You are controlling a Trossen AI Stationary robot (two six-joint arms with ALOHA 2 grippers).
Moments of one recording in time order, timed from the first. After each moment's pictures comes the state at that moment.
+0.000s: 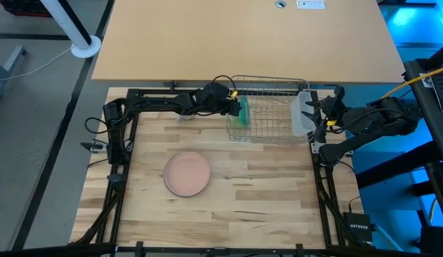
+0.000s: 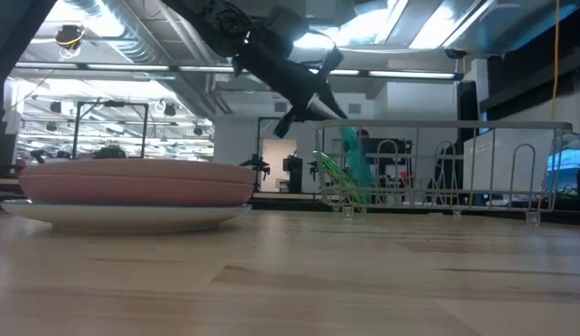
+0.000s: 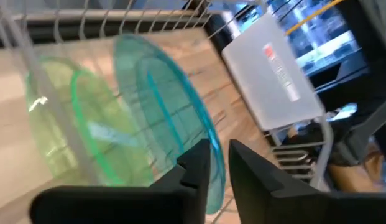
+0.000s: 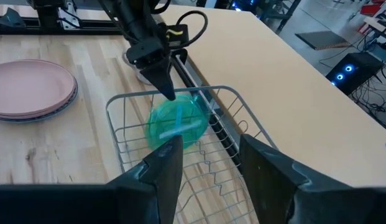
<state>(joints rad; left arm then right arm) 0.37 1.90 1.41 0.00 0.03 -0.82 0.33 0.79 1.35 -1.26 0.79 0.24</state>
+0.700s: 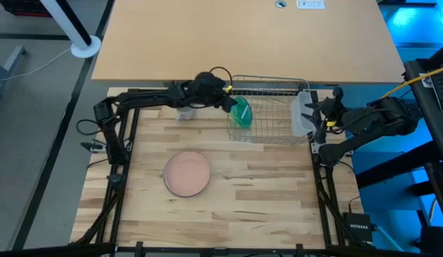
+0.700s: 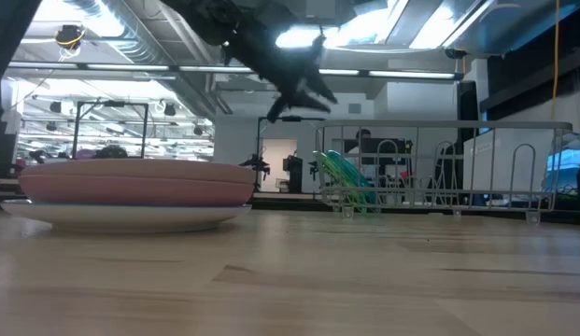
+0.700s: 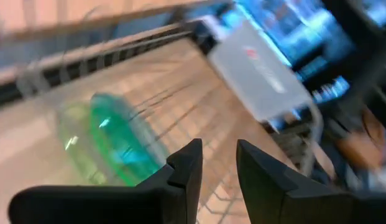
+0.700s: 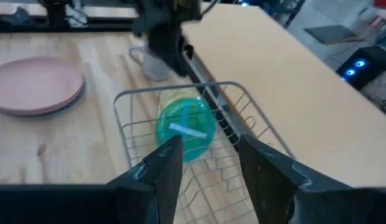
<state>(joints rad) 0.43 1.81 1.41 -0.07 0.15 -0.60 0.33 0.79 1.35 -1.27 0.75 0.26</state>
